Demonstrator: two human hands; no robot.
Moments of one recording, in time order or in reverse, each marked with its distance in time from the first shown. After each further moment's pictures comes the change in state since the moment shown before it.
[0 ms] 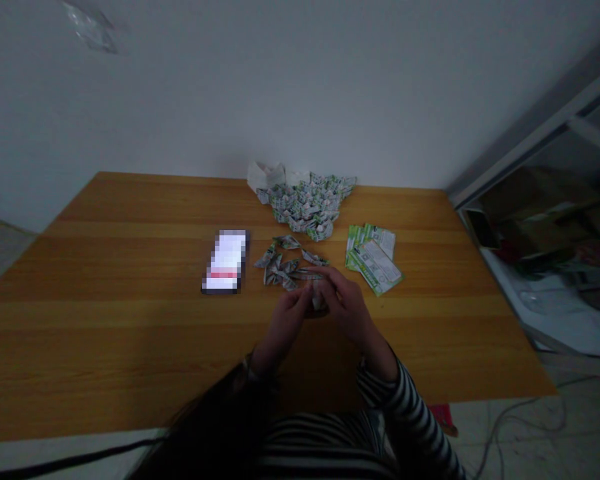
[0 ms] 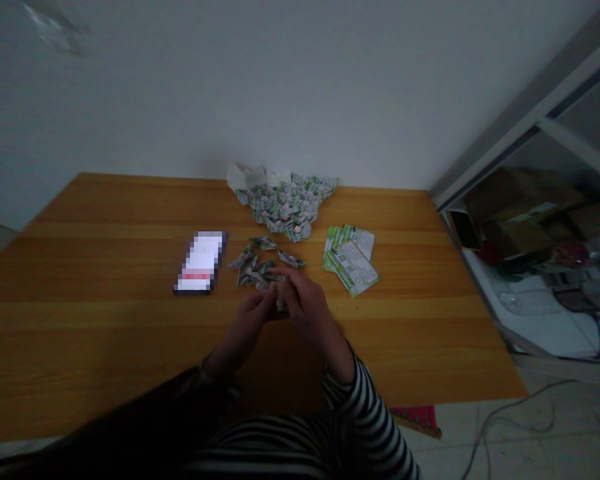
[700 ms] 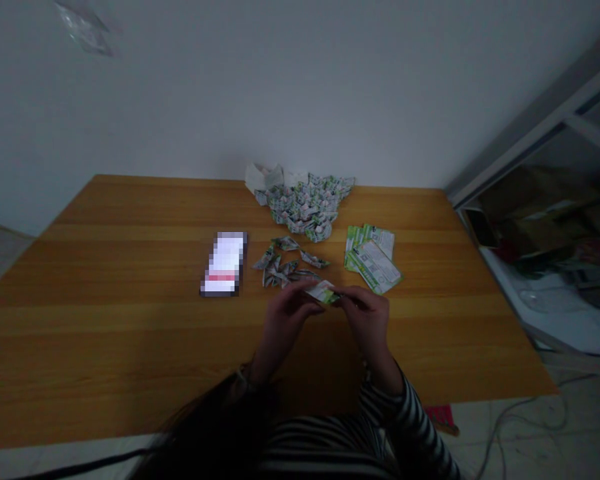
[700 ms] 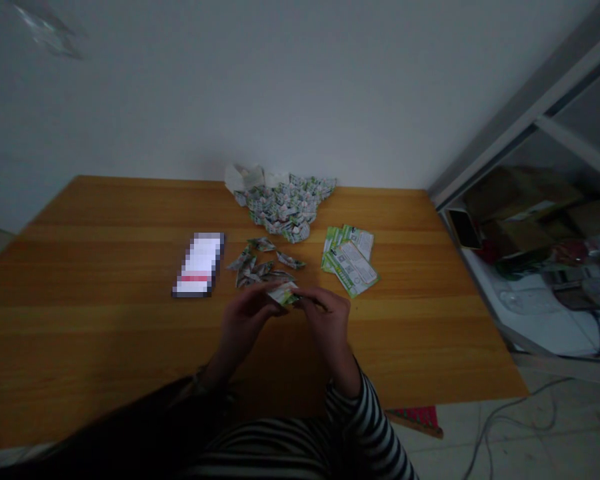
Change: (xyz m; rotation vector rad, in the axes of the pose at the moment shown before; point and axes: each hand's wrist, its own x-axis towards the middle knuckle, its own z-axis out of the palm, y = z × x) left_hand -0.009 0.007 -0.002 0.098 0.088 0.291; right_hand -0.027 0.018 -0.004 0.133 0.409 0.050
